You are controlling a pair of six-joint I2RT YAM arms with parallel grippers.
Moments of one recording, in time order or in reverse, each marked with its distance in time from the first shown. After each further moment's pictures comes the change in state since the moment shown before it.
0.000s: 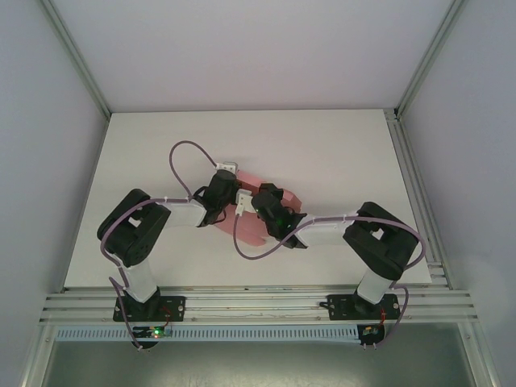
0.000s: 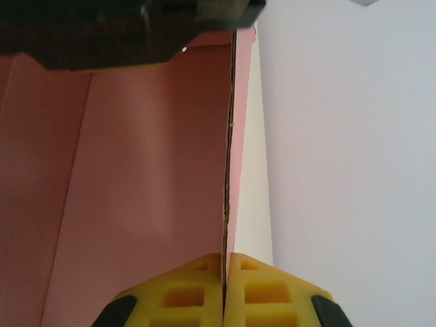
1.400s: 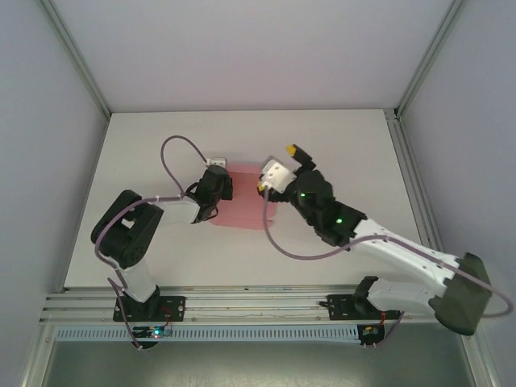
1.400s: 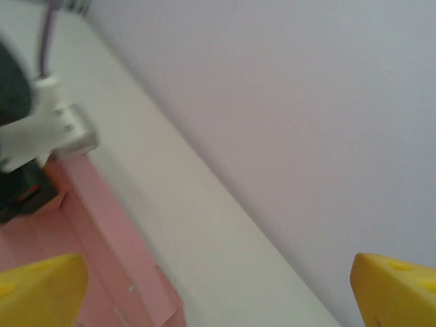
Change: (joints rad) left arm 0.063 -0.079 -0.035 -0.020 -0.027 0.062; right arm -0.093 -0.597 0.079 -0.337 -0.294 0.457
